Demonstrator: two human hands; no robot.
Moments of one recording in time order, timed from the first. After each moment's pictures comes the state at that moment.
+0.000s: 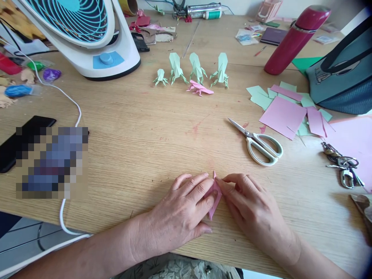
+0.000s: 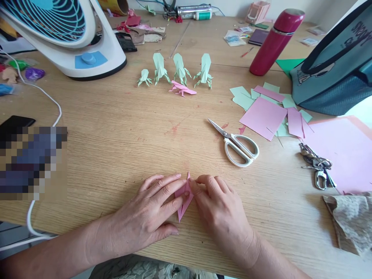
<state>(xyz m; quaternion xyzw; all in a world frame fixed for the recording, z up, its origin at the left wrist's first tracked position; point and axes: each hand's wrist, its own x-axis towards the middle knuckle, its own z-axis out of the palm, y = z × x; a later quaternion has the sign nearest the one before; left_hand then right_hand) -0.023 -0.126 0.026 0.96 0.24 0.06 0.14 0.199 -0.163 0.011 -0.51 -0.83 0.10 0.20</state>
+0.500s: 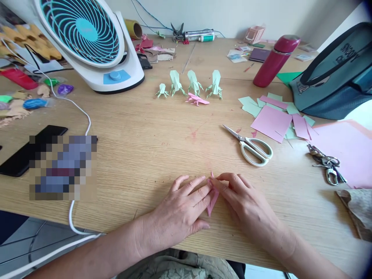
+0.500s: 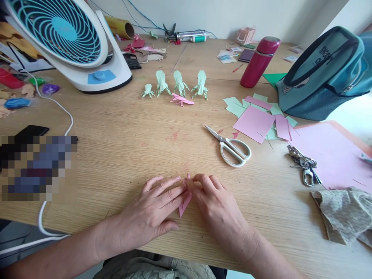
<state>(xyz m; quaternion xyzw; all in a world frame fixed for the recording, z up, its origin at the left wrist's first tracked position) -0.025 -0.133 0.018 0.96 0.24 0.06 0.12 0.200 -0.163 0.010 -0.47 -0.86 0.08 0.16</state>
